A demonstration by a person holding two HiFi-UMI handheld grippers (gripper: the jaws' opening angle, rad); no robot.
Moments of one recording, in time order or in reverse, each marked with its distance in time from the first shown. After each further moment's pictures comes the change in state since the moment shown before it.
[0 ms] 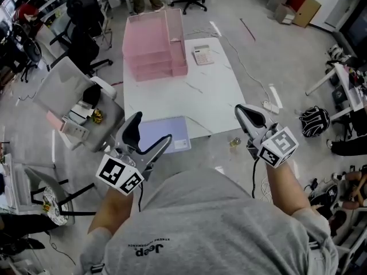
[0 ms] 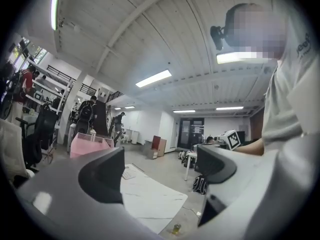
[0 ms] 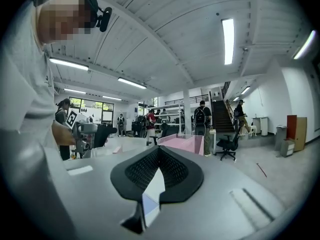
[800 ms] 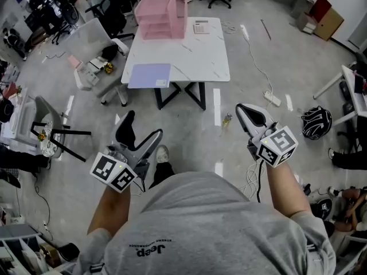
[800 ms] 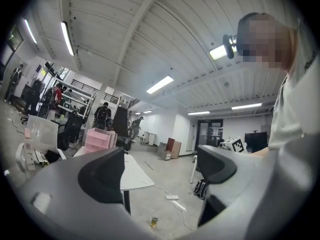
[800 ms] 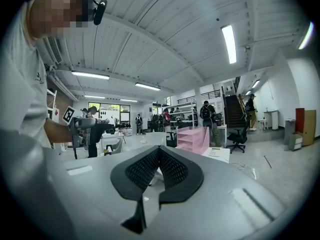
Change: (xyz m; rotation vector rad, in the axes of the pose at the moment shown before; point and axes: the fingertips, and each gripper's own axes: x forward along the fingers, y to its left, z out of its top) left arm -0.123 -0.373 -0.047 -0.038 -0.042 0.295; right arm -0.349 0.066 -0.049 0.020 0.017 0.179
